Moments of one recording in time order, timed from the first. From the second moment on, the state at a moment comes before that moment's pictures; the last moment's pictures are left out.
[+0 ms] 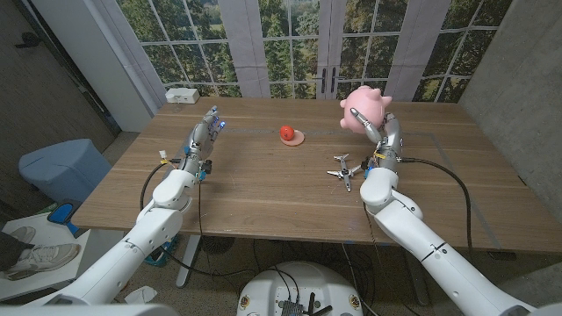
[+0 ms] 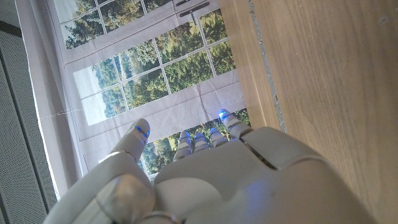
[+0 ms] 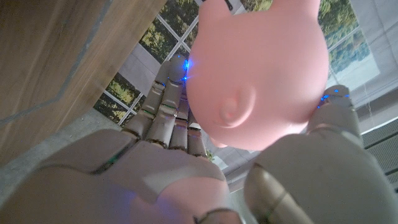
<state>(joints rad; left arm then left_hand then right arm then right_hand) 1.01 0.58 0.28 -1.46 -0.62 -0.41 0.04 0.16 0.13 0.64 -0.05 0.19 -0.01 -0.05 0.17 0.17 -0.11 -0.07 0.19 0.17 -0.13 -0.03 0.18 0.16 0.04 -0.04 0.20 0.17 -1.05 -0.39 -0.43 -1.81 -0.04 -0.14 -0.96 0.65 -0.29 0.32 -0.16 0.23 0.46 0.20 0.67 0.37 0.62 0.15 0.72 0.73 0.80 -0.04 0.80 1.22 0.41 -0.04 1.06 0.19</state>
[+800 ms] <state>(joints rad) 1.00 0.58 0.28 -1.44 -0.62 -0.41 0.03 0.16 0.13 0.64 -0.05 0.19 -0.01 -0.05 0.17 0.17 -0.11 -0.07 0.19 0.17 -0.13 -0.03 0.18 0.16 0.04 -0.04 0.20 0.17 -1.06 -0.32 -0.41 -1.74 -0.08 -0.05 -1.01 0.65 -0.29 0.32 -0.16 0.23 0.48 0.20 0.66 0.37 0.63 0.15 0.72 0.73 0.80 -0.03 0.81 1.22 0.40 -0.05 1.08 0.19</state>
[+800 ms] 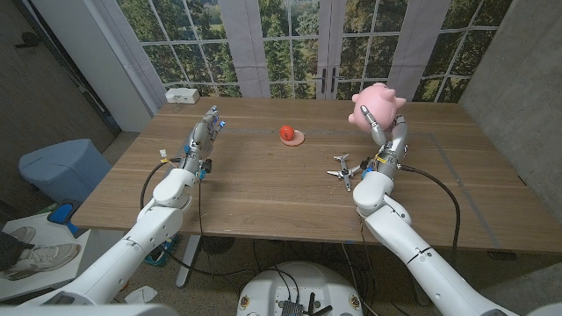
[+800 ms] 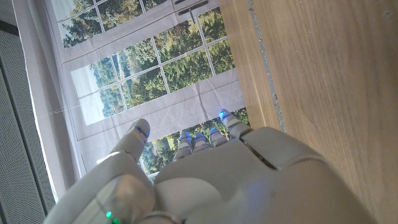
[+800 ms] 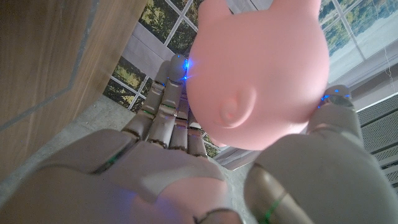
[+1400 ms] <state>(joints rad) 0.99 0.58 0.28 -1.43 -0.63 -0.40 0.02 0.16 0.13 0.64 -0.05 0.19 -0.01 -0.05 0.17 0.17 -0.11 -0.07 0.19 0.17 -0.13 -0.03 0.18 0.16 0.04 -0.04 0.20 0.17 -1.00 -0.51 -0.44 -1.90 0.03 -0.37 -0.63 0.65 -0.29 0.32 -0.16 0.23 0.48 0.20 0.66 0.37 0.63 0.15 0.71 0.73 0.80 -0.03 0.80 1.22 0.39 -0.04 1.09 0.19</state>
